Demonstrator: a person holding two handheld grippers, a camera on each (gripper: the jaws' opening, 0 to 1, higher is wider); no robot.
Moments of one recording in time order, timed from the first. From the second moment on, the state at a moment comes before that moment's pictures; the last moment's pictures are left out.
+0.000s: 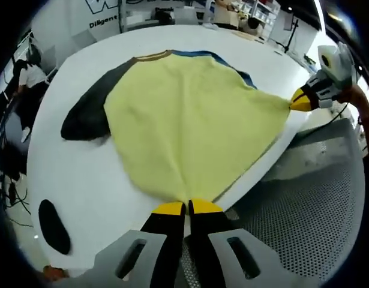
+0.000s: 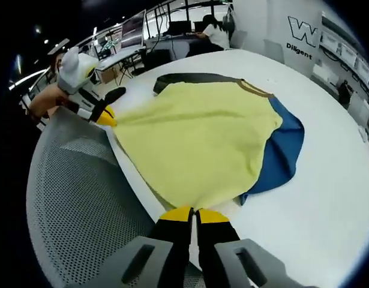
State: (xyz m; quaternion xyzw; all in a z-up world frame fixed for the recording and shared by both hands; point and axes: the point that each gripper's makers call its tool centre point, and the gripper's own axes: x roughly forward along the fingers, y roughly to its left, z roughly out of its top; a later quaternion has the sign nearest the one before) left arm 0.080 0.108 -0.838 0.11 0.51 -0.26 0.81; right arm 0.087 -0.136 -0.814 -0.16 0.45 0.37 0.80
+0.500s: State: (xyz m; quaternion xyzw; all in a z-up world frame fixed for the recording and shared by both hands) left arm 0.073 0.119 -0.854 0.14 0.53 -0.25 0.80; right arm 0.068 -0.139 -0.835 -0.18 0.50 0.38 0.76
